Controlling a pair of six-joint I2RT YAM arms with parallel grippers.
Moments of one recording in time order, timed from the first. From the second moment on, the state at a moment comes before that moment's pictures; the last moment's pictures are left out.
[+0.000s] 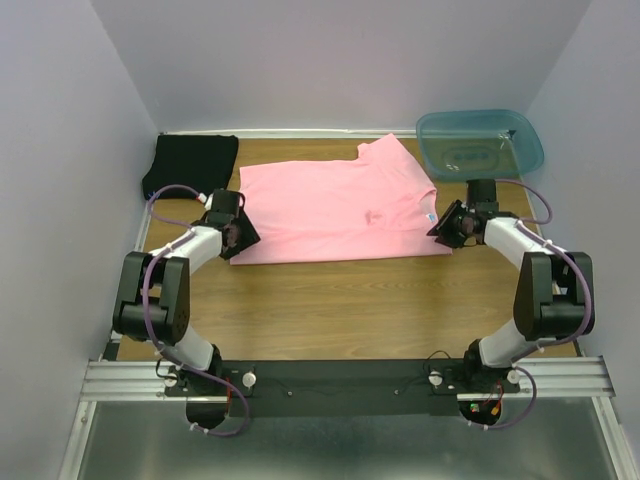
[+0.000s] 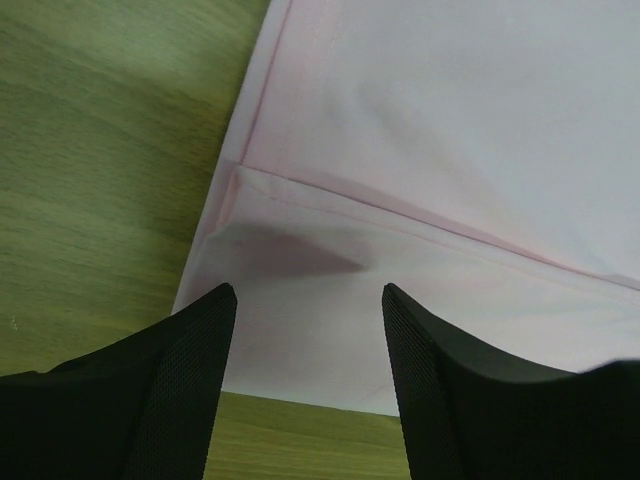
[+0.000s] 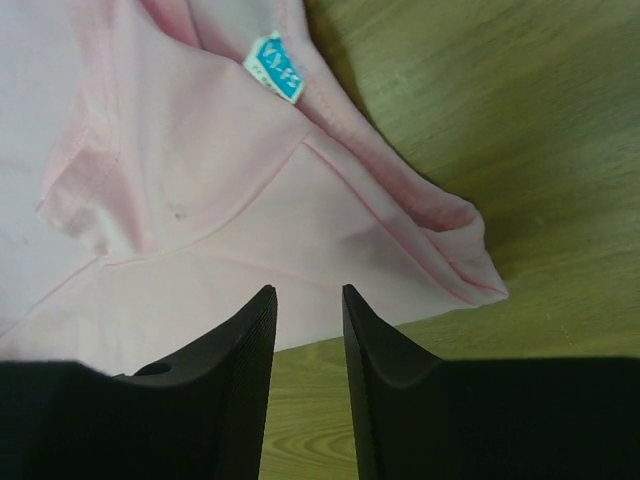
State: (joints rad) left arm -0.15 1.57 0.85 -0.25 -0.09 -0.64; right arm 0.00 1.57 0.92 -0.31 -0.16 0.68
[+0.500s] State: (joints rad) left arm -0.09 1.52 0.76 -0.21 -0.05 -0.66; right arm -0.09 1.58 0.78 -0.24 -0.17 0.69
